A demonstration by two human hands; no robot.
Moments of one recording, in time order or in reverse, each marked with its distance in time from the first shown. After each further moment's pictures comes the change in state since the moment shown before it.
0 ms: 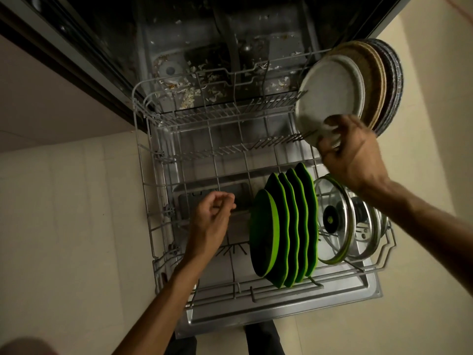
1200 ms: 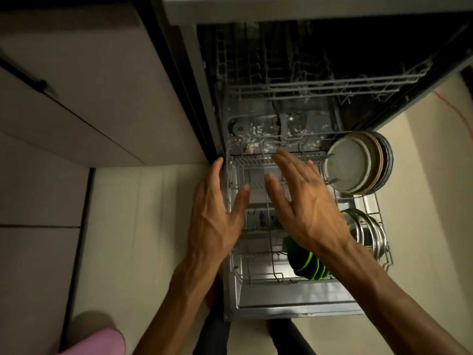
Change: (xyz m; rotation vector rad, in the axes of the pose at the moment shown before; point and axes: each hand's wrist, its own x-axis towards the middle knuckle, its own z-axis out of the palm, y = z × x) left_hand -0.176 0.176 -0.188 0.399 0.308 0.512; right_hand -0.117 -0.306 -0.098 0.064 -0.114 -0.296
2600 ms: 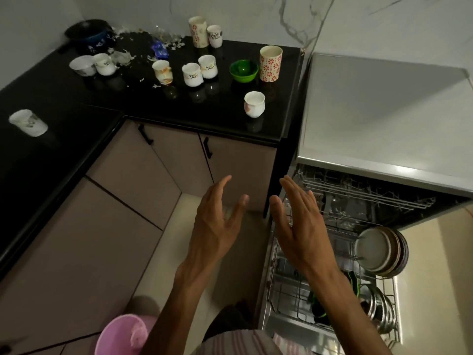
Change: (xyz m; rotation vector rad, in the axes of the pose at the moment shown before) left_hand -0.081 0.107 -0.312 -0.081 0.282 -0.062; right_hand -0.043 -0.289 -0.128 0.156 0.114 -0.258
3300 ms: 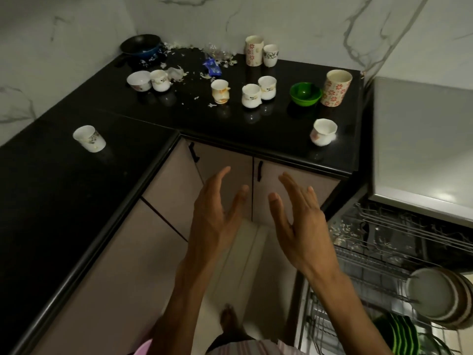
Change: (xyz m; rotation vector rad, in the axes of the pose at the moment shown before) left_hand 0.091 -0.077 -0.145 -0.037 0.131 -0.044; right_hand 0.096 -0.130 0.114 0.053 0.001 -0.118
